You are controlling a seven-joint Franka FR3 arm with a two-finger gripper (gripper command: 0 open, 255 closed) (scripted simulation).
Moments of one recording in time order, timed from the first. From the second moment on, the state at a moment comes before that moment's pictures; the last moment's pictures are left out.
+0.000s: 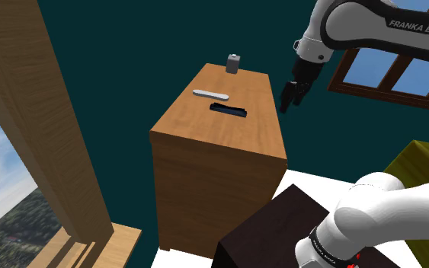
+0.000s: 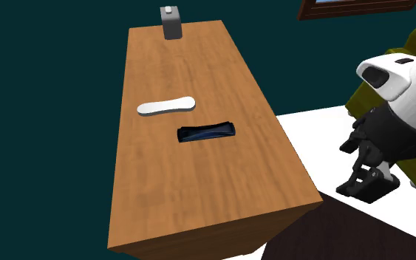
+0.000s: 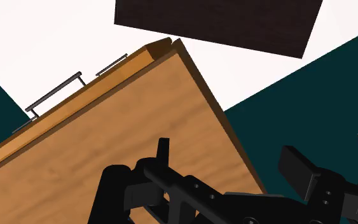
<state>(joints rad) -0.02 -0.77 -0.04 -2.31 -0.05 1.59 -0.14</state>
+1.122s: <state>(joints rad) 0.04 -0.23 -0.21 -2.06 -0.05 1.86 -0.54</state>
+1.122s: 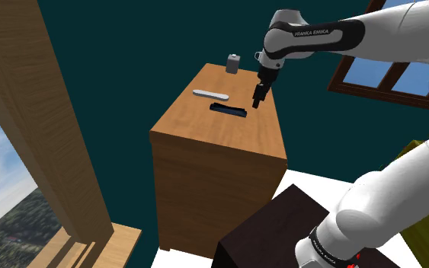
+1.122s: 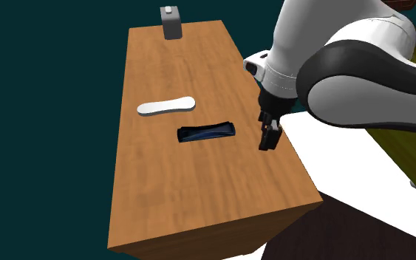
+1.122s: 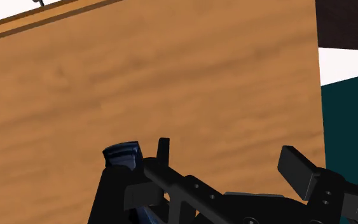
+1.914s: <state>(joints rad) 0.02 0.27 -0.23 -1.63 0.07 1.91 -0.84</state>
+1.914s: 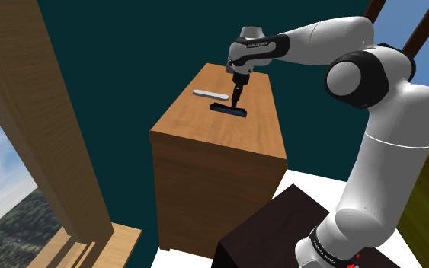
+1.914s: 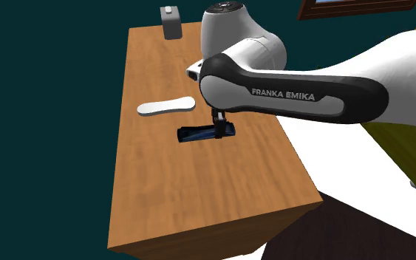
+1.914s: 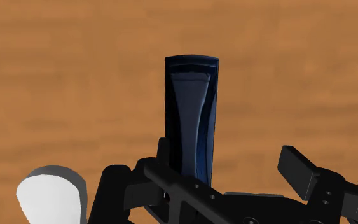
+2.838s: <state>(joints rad) 0.00 0.43 -0.21 -1.54 0.10 1.96 -0.91</state>
